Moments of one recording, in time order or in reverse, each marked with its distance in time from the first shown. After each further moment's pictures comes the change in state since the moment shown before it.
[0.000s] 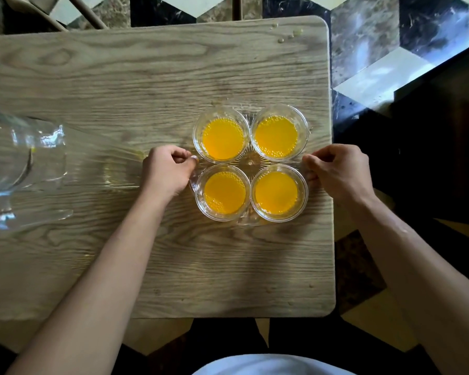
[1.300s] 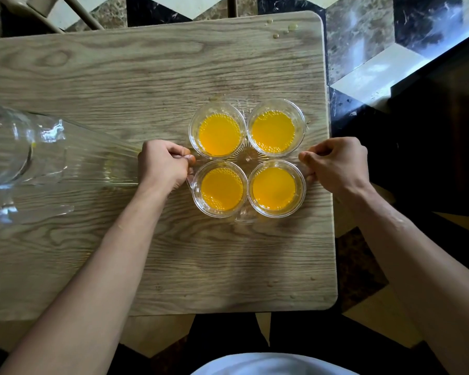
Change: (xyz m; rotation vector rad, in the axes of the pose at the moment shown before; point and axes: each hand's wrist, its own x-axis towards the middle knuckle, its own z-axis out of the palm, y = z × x) left_hand 0.003 0.001 0.000 -0.016 0.043 -0.091; right_hand -0.008 -0.004 0.000 -0.038 0.054 -0.022
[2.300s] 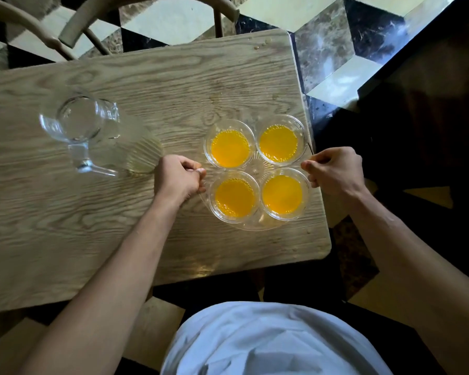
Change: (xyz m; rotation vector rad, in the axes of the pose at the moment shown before) left_hand -0.090 -0.023 -0.035 -0.096 -0.109 0.073; right_hand -0.110 0.017 -0.022 0.054 0.087 0.014
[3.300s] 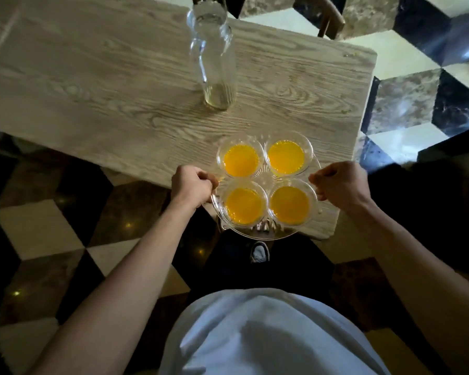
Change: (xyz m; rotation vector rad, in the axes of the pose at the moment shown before) left_hand -0.175 -0.127 -0.014 -0.179 0.280 -0.266; right_hand -0.086 0.013 -0.002 -0.181 -0.295 -0.205
